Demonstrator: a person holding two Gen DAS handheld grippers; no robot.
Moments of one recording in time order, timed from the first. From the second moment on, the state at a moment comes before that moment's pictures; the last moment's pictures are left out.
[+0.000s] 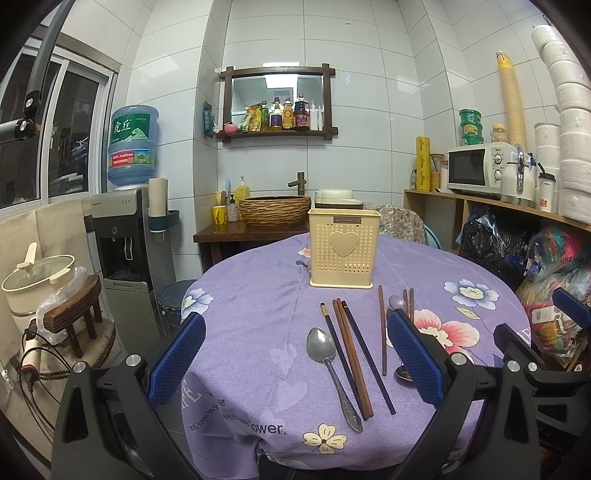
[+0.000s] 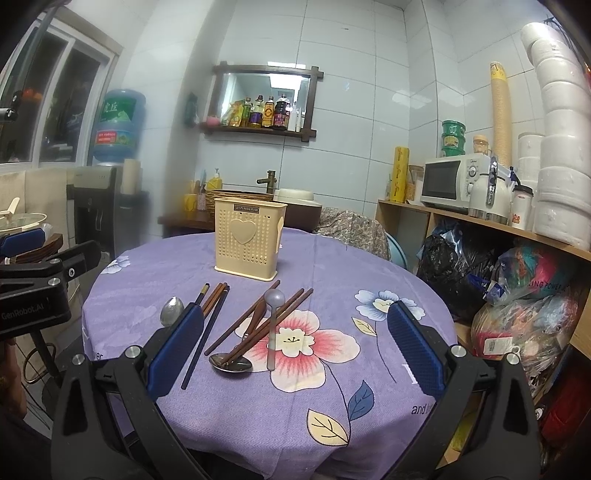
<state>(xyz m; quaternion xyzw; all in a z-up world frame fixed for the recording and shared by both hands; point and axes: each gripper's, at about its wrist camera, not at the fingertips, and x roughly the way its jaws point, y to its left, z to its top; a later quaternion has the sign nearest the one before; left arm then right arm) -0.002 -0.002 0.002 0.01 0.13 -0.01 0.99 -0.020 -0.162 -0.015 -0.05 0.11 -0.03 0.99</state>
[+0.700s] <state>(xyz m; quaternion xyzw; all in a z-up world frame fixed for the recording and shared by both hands) -0.002 -0.003 0.002 0.01 0.13 -0.01 0.99 -0.021 -0.161 -0.014 -0.05 0.11 -0.02 0.99</state>
